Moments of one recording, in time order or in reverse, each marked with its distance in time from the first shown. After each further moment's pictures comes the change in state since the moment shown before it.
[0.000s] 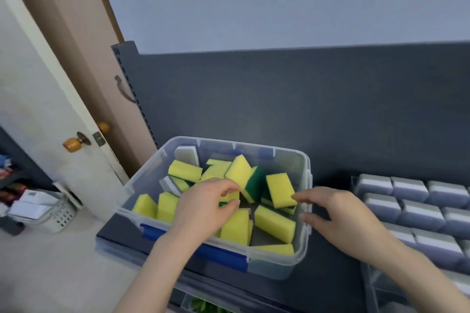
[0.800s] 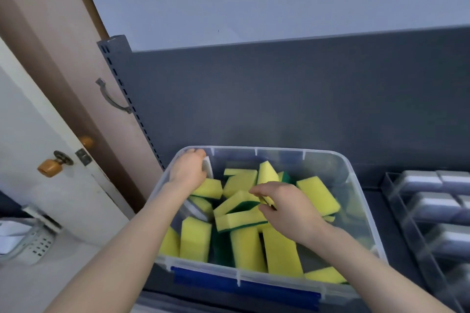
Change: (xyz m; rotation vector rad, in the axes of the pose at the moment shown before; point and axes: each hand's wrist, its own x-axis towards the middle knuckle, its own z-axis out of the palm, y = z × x) left_hand 0.155 -0.186 0.021 0.258 -0.123 -0.124; right_hand 0.125 -0.091 0.108 0.051 0.070 0.022
